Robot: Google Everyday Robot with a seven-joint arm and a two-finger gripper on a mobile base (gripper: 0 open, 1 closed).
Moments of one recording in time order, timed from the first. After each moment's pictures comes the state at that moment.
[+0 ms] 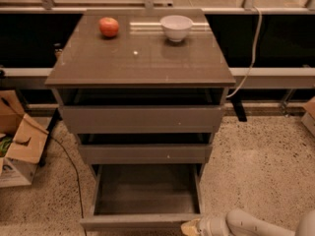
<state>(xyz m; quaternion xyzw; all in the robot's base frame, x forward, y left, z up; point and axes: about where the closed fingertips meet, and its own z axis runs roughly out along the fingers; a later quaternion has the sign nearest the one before) 0.418 -0.140 0.189 -0.25 0.87 0.35 0.22</state>
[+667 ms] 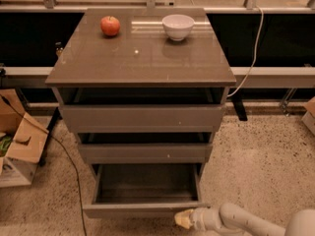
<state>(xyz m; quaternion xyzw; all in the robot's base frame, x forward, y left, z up) 0.458 -0.116 0.182 -0.27 0.85 0.36 0.26</state>
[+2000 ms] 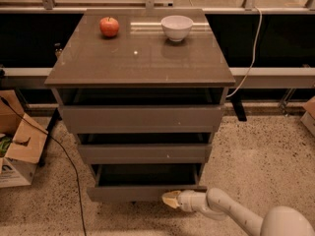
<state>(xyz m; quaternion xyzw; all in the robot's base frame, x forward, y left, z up) 0.551 -0.067 0.188 -0.30 0.80 0.39 0.35</state>
